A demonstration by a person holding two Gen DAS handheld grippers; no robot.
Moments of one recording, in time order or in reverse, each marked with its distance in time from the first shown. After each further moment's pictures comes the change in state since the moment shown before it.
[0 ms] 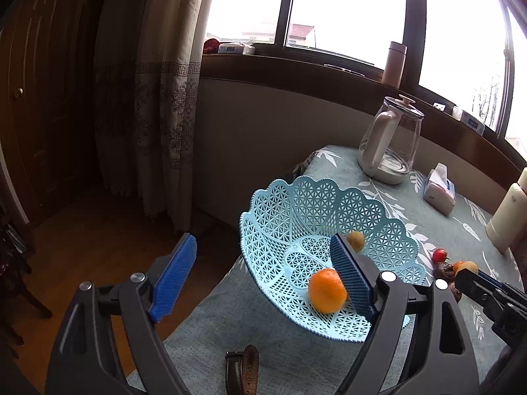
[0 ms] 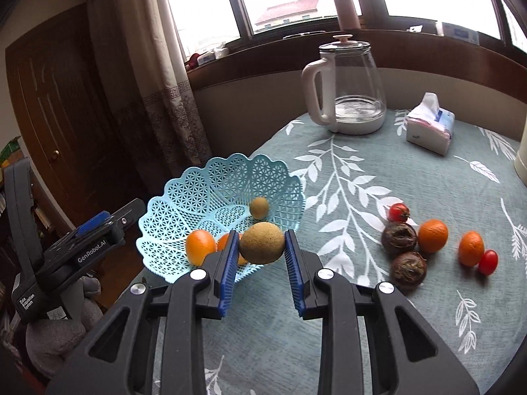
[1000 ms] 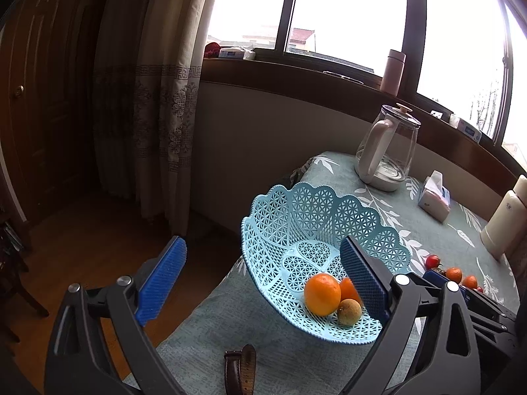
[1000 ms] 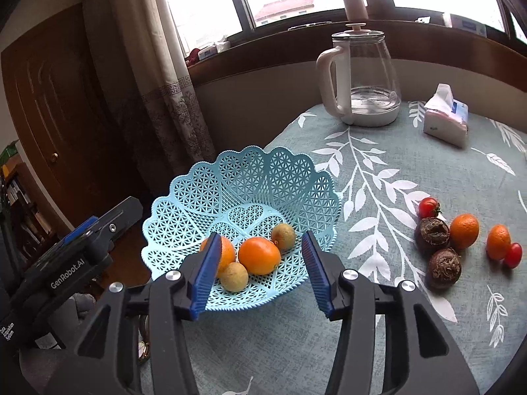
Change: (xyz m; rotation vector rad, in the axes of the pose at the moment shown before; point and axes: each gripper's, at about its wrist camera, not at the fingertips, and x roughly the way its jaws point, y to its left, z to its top) left arm -0.007 0.003 0.004 -0.020 -0.011 -0.012; right arm 0.025 0.017 -0.002 0.035 0.011 -0.005
